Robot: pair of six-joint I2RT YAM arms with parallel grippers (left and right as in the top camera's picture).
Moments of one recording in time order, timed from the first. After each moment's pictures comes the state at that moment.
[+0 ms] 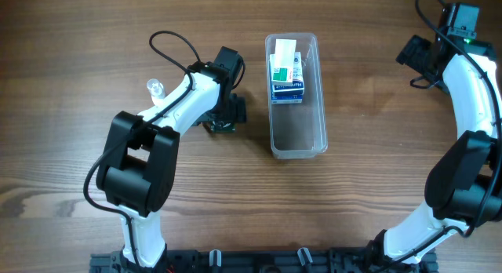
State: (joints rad) left arm -0.42 2.03 1.40 -0.86 -0.08 -0.48; right arm -0.25 1.89 1.53 -0.74 0.17 0.36
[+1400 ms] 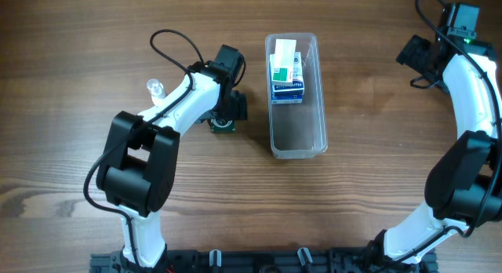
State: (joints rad) left arm -0.42 2.03 1.40 -0.81 -0.05 -0.47; right arm -0.25 1.89 1.53 -0.74 0.17 0.36
